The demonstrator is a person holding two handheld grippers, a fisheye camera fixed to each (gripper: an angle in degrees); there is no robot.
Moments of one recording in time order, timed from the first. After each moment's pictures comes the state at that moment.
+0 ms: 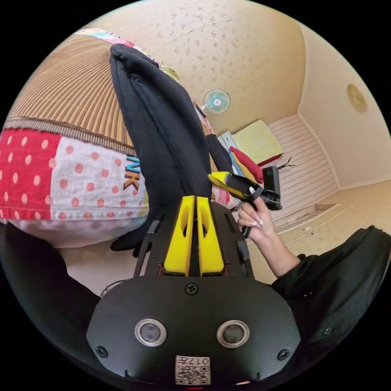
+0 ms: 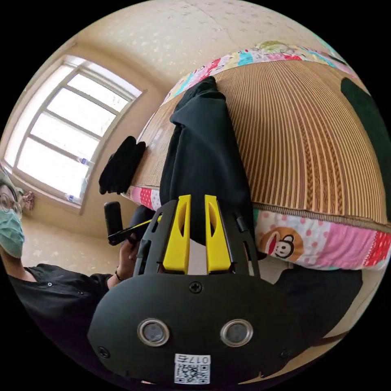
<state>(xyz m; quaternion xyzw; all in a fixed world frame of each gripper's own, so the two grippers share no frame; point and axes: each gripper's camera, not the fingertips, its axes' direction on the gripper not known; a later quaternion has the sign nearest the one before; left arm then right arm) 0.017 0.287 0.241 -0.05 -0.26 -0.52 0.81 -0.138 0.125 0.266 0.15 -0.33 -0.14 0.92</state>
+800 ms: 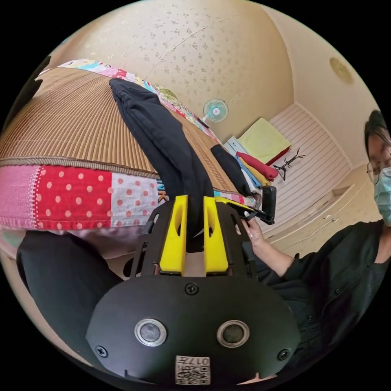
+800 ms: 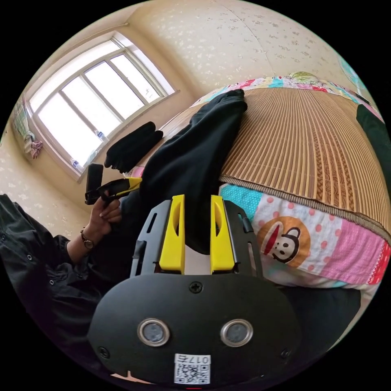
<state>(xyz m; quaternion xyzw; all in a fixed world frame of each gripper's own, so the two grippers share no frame) 0.055 0.288 0.251 -0.10 -0.37 -0.46 0.80 -0.146 0.194 0.266 0.25 -0.22 -0.29 0.90</state>
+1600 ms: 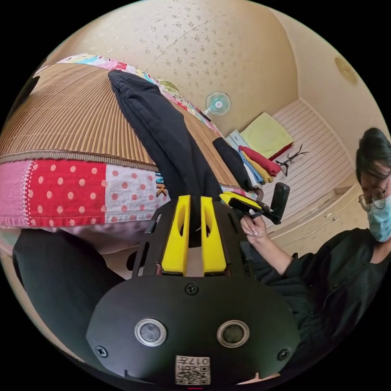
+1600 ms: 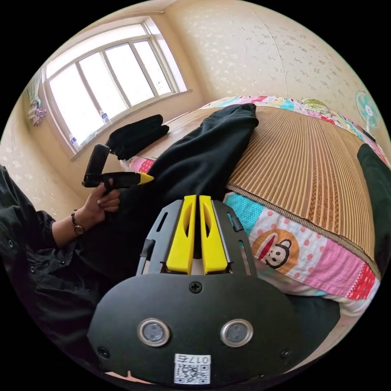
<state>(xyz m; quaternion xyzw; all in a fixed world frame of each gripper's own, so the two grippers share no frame) 0.073 0.289 0.244 -0.08 -0.34 -0.45 0.82 -0.129 0.229 0.212 0.28 -0.24 -0.34 0.87</state>
